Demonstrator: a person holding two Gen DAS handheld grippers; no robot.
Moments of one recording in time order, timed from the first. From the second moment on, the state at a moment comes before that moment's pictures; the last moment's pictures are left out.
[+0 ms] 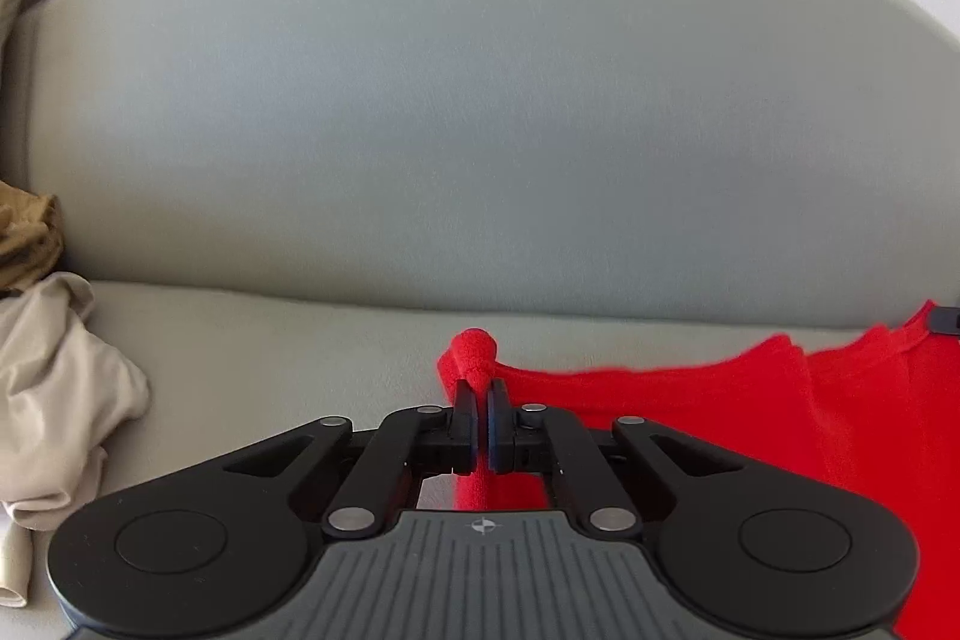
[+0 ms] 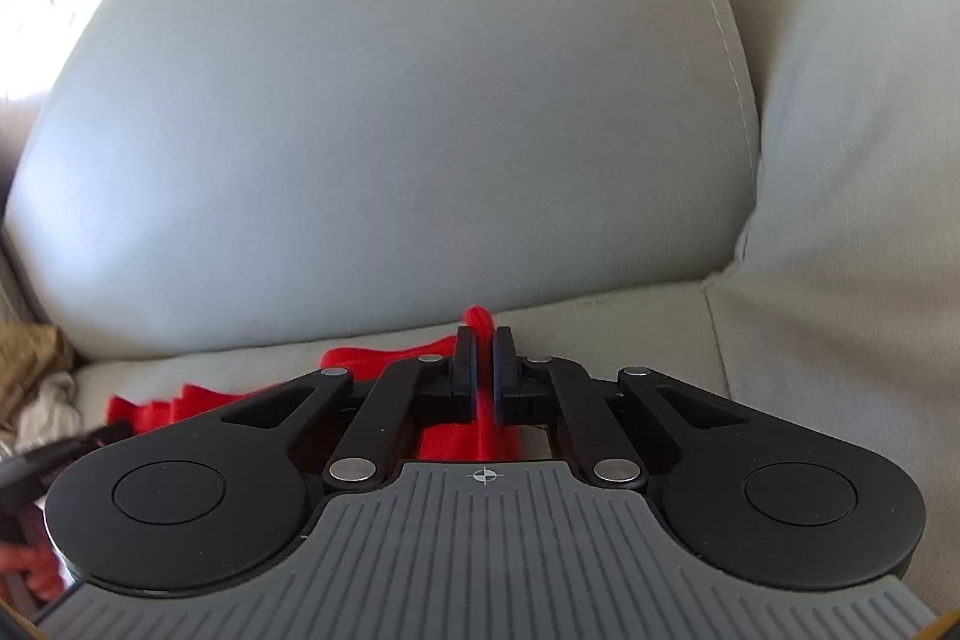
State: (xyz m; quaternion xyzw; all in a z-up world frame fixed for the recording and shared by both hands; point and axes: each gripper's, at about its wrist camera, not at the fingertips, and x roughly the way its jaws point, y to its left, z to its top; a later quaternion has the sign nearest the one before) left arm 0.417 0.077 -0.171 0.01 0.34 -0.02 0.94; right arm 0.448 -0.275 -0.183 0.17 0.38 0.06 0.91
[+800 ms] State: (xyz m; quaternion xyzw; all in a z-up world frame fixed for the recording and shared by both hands) left arm 0.235 0.111 -0.032 0.00 0.33 0.05 0.94; right arm 0.258 -0.297 -0.012 0.20 0.29 0.01 0.94
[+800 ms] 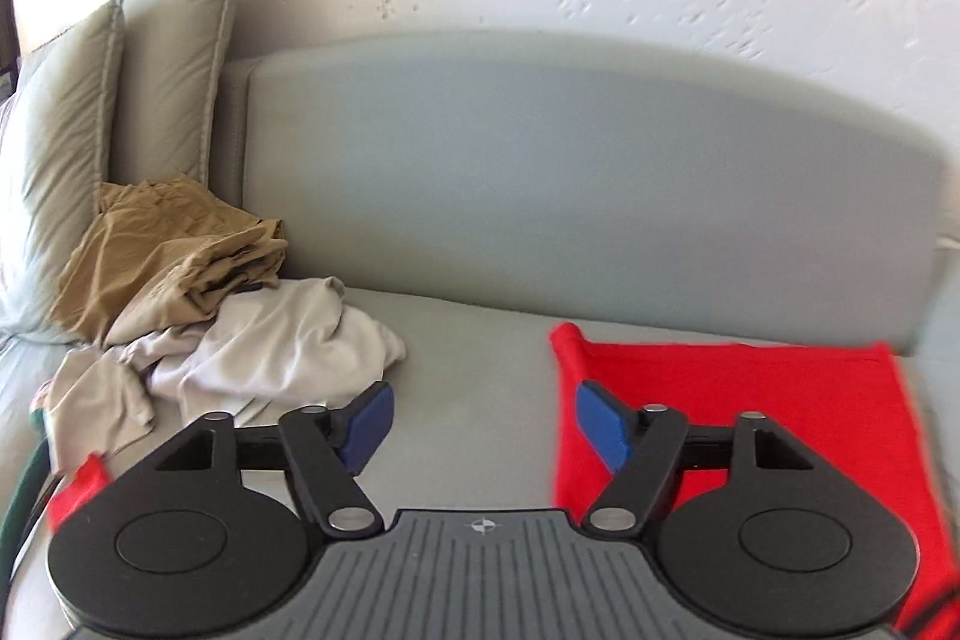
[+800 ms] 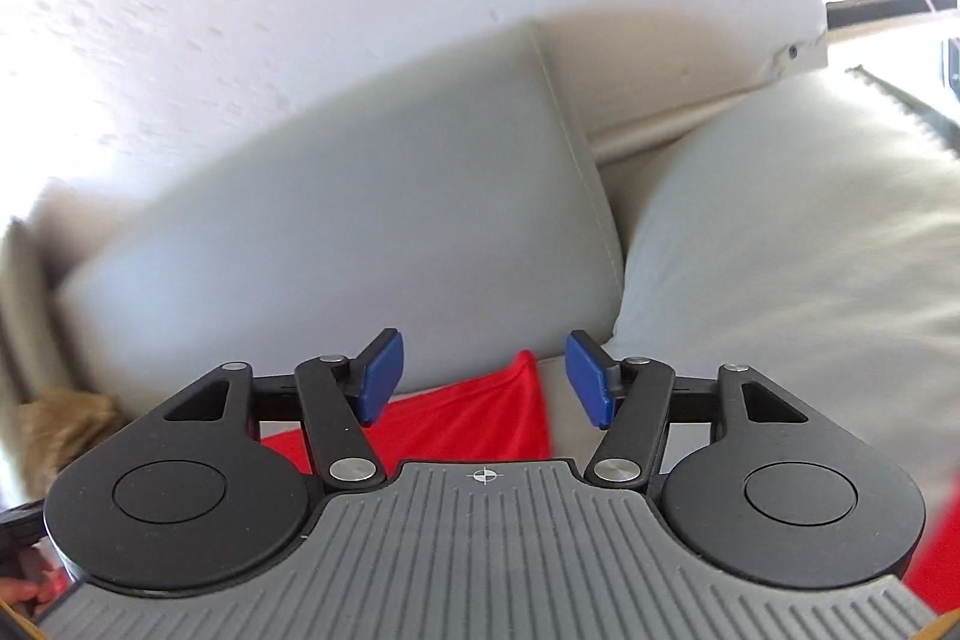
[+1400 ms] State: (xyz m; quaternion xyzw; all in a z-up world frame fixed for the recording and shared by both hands) left arm 0.020 0.015 -0.115 0.01 0.41 0.00 0.91; right arm 0.035 -0.259 -0.076 0.24 0.42 0.09 0.87
